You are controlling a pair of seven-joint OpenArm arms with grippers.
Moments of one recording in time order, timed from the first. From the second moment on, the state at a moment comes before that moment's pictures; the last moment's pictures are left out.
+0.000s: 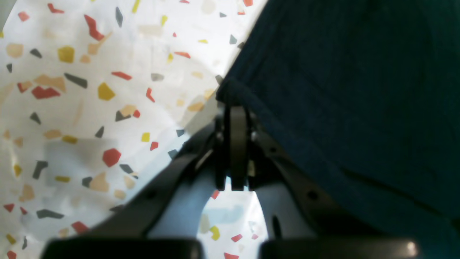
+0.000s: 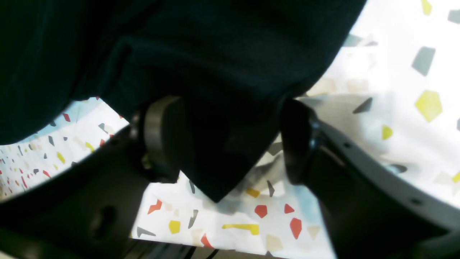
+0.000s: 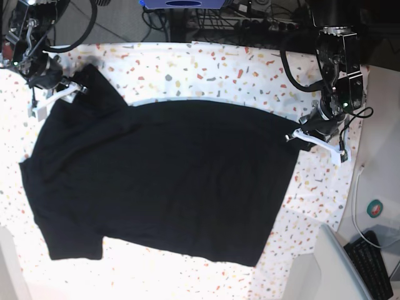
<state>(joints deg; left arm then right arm) 7.9 -12.2 -14.1 85.6 -23.9 2.9 39.6 -15.7 3.0 26.7 83.2 27.2 15.7 -53.3</state>
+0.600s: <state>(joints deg) 16.5 -13.9 -14.1 100.6 -23.8 2.9 40.1 -21.5 1.6 35.8 100.8 27.8 15.7 -63.8</state>
